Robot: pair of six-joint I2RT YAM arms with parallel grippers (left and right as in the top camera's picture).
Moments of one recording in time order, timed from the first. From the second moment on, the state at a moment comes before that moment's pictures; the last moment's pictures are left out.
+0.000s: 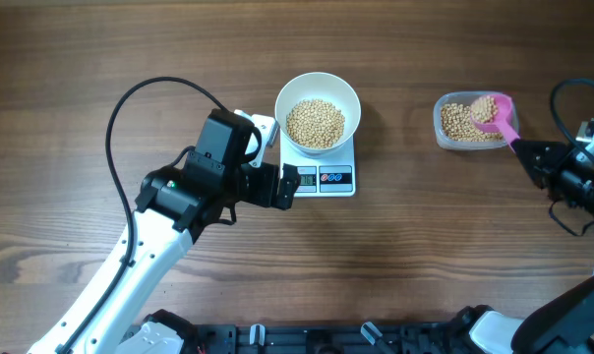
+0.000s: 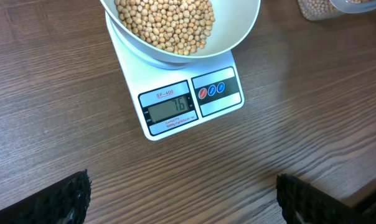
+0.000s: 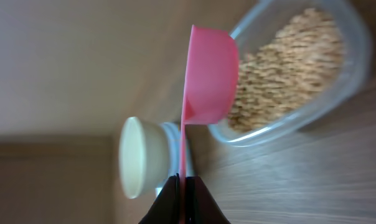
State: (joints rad) left arm -0.47 1.25 1.05 -0.78 0.19 -0.24; right arm -0.75 1.46 0.93 -0.61 -1.09 0.17
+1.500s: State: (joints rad) left arm -0.47 1.25 1.05 -0.78 0.19 -0.24; right arm -0.13 1.46 0.93 -0.03 -1.27 0.89
